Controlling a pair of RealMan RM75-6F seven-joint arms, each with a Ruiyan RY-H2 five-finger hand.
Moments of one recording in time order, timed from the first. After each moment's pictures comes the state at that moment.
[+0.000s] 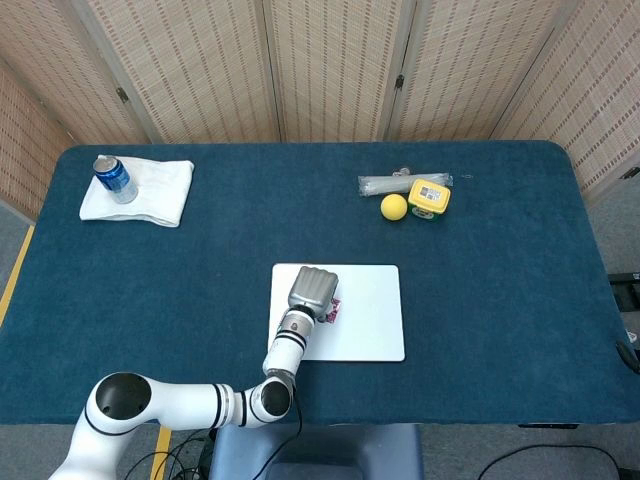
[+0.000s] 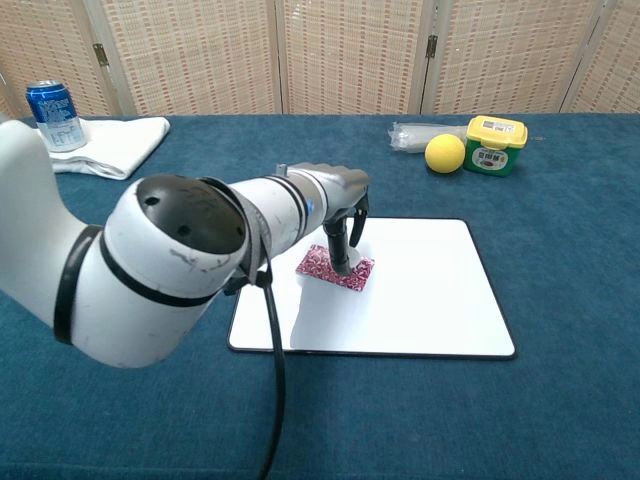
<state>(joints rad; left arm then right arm) -1.30 -1.98 -0.41 -1.24 0.26 1.01 1.04 0.03 -0.93 0.02 -1.30 -1.59 1.57 0.86</state>
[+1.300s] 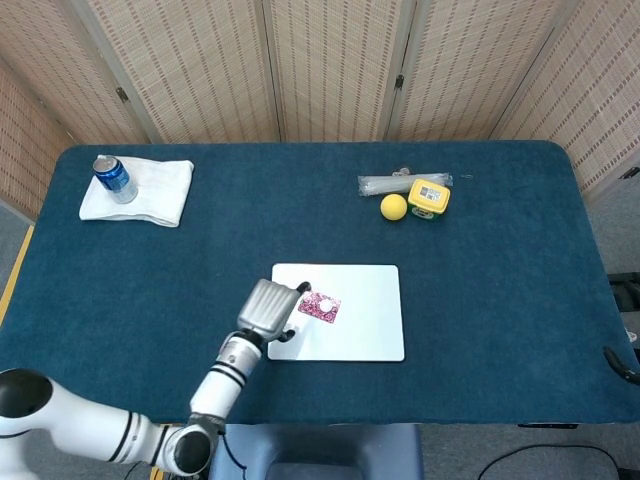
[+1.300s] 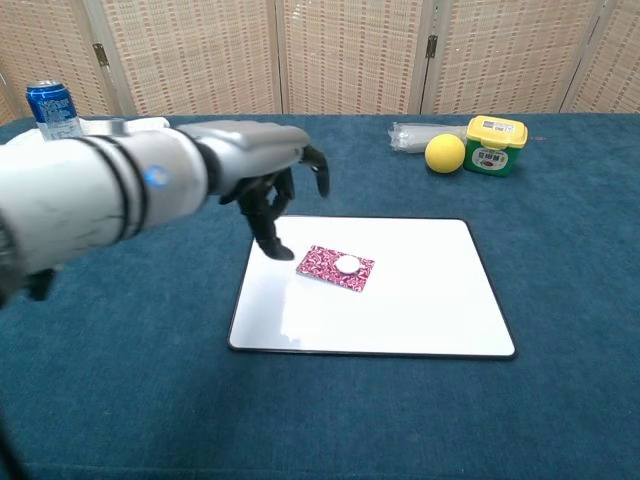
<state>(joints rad) -1.04 -1.58 -0.17 -1.93 0.61 1.32 0.90 0.02 -0.94 0.01 -1.36 -1.62 1.60 0.69</state>
